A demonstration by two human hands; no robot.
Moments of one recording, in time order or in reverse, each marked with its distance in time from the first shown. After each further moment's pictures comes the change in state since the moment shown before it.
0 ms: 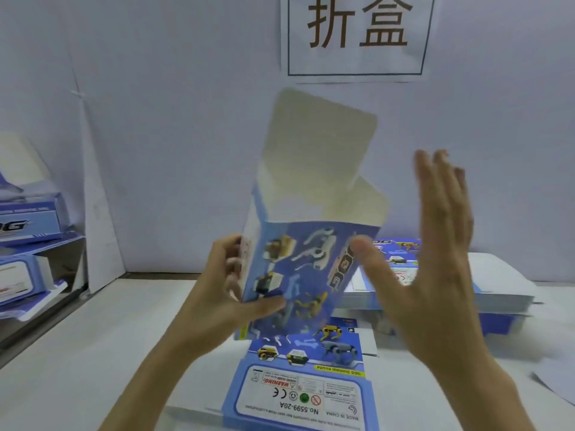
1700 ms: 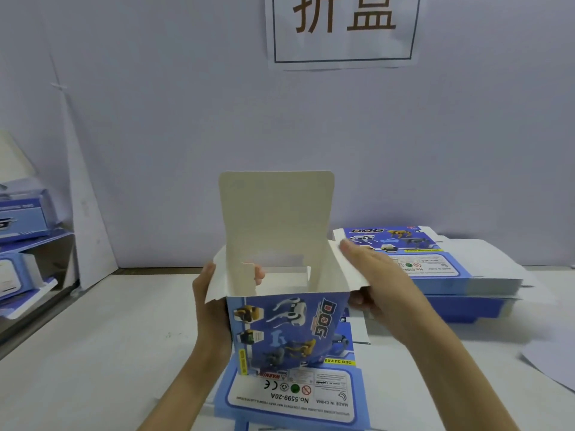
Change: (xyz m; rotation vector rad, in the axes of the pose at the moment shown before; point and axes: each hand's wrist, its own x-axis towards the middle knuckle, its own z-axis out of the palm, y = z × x) left_hand 0.006 -0.041 0.040 -0.754 0.232 -0.145; right_hand -0.012 0.049 0.033 0.753 -0.457 0.961
